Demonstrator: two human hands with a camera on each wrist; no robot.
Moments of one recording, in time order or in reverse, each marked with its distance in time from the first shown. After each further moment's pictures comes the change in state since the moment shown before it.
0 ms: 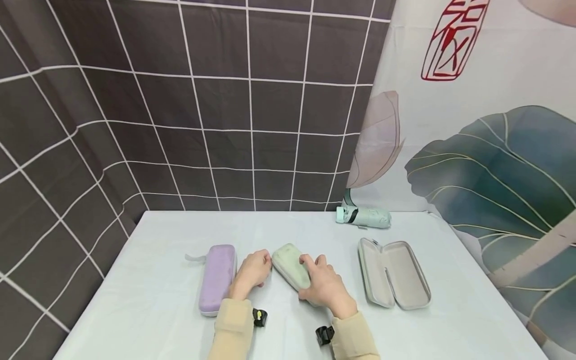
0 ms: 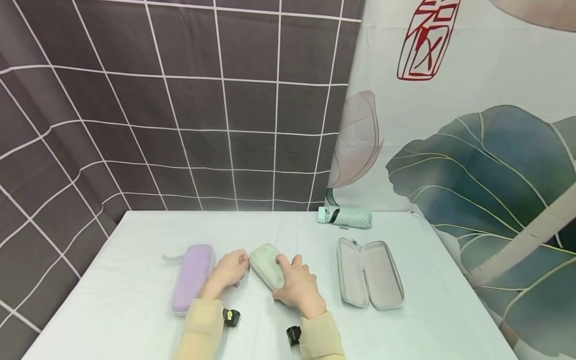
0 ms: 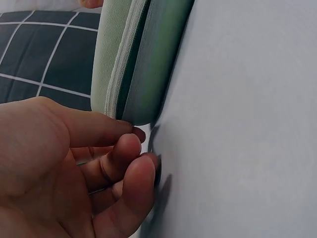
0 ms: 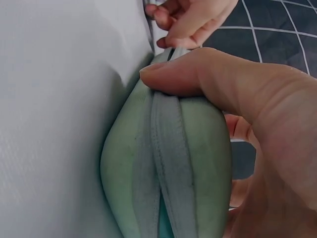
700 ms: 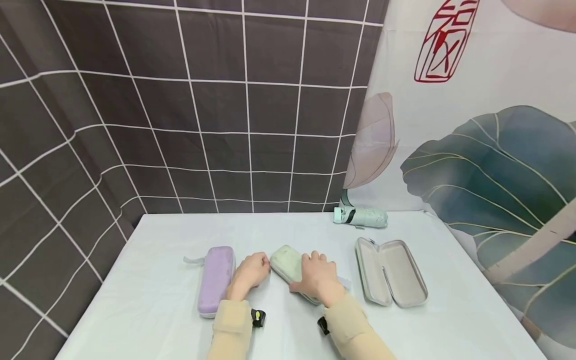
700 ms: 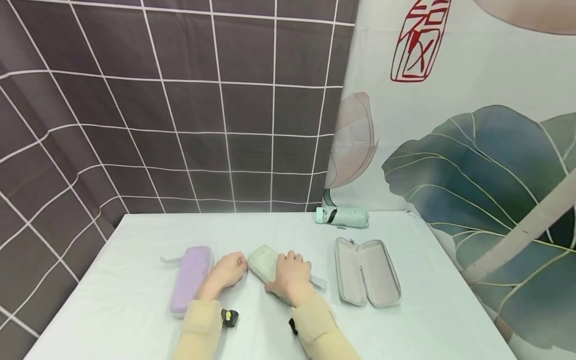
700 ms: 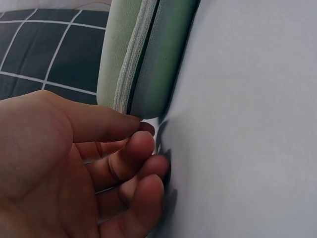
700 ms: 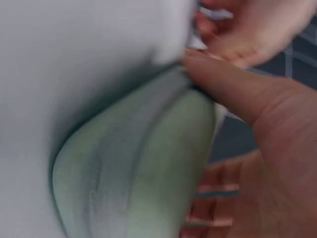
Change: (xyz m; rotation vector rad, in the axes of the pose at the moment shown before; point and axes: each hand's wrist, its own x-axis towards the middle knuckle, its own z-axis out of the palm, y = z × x) left_hand -0.002 -0.002 -0.003 0.081 0.018 0.013; right_hand 0.017 -0.022 -0.004 -0.335 -0.059 0.084
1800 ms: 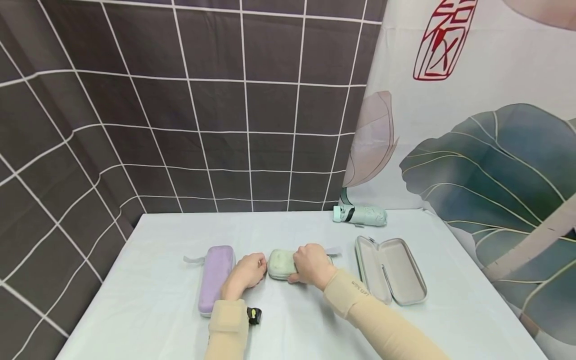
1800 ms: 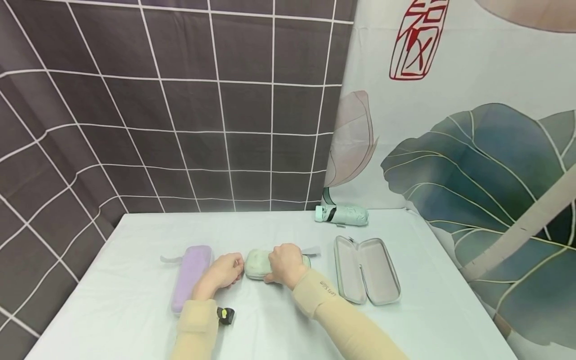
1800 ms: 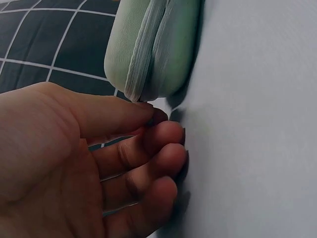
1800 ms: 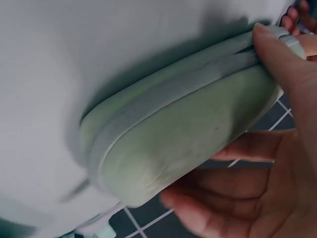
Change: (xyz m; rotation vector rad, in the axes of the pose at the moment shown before) left_hand -0.004 -0.007 -0.008 0.002 -0.086 0.062; right_hand 0.028 0.003 -0.008 -0.445 0.136 -0.366
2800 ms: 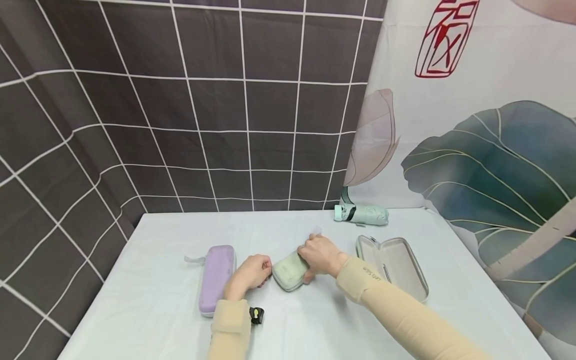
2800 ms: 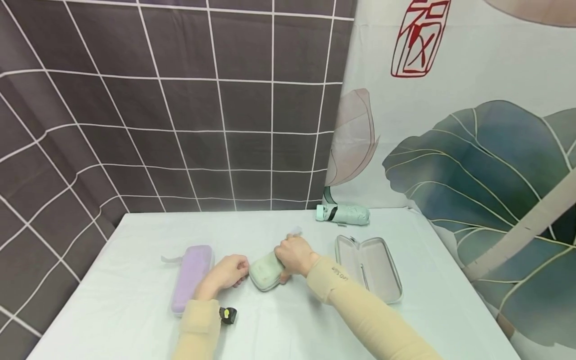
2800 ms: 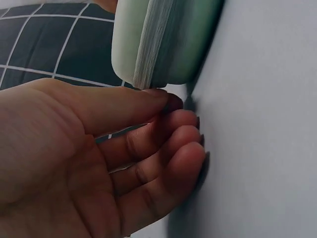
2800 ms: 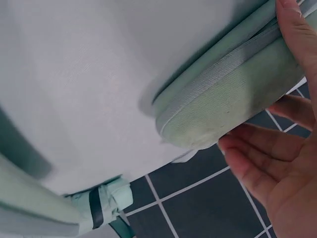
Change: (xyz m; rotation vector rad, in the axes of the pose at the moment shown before) left_hand 0.001 0.004 0.004 -0.055 -0.065 0.065; right_hand 0.007 0.039 0.010 0.050 -0.026 -0.228
